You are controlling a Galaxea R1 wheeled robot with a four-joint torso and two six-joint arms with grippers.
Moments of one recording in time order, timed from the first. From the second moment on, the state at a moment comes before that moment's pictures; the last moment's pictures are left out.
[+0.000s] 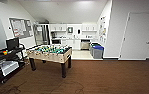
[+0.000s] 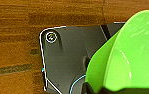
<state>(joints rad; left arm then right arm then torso) 1.49 2.77 -2.44 0.49 -0.03 -0.42 -1.61 2.91 -2.75 -0.71 0.14 0.59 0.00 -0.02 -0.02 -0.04</state>
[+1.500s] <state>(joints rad) 1.49 2.77 -2.44 0.49 -0.03 -0.42 -1.61 2.91 -2.75 -0.71 0.14 0.59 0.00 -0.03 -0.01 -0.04</state>
